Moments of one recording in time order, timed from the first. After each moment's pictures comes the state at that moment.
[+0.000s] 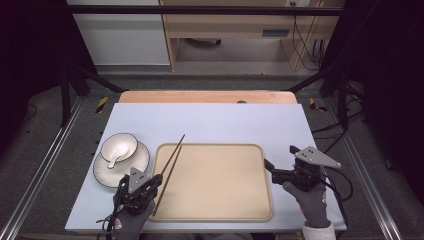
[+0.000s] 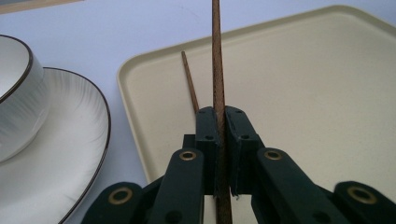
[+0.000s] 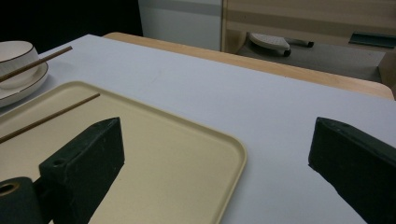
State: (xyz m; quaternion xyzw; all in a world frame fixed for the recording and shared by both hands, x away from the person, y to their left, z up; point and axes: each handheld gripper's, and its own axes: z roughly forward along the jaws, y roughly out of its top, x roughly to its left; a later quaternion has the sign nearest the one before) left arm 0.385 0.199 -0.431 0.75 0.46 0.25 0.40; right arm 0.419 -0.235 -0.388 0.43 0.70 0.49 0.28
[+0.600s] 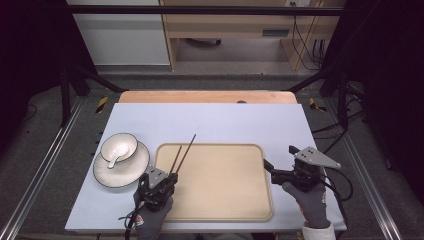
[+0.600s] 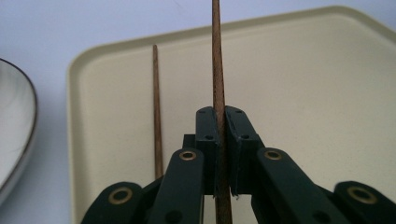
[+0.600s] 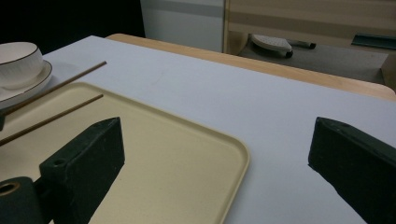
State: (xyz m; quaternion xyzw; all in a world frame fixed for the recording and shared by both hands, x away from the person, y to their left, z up) left arm 0.403 0.157 -0.456 0.74 0.49 0.24 0.40; right arm 0.417 -0.234 -0.388 0.43 0.70 0.49 0.28
